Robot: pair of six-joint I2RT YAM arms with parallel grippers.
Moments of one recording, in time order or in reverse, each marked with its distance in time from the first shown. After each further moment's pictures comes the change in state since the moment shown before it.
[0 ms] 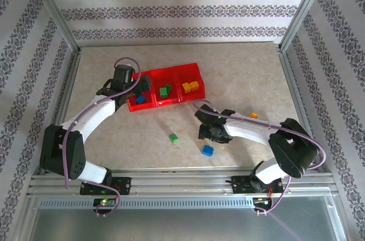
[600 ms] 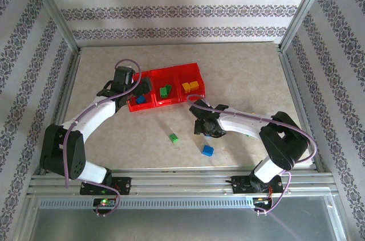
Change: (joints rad) left arm 0.000 -0.001 -0.026 0.019 0.026 0.000; right arm 0.000 0.093 0.099 0.034 0.004 -0.050
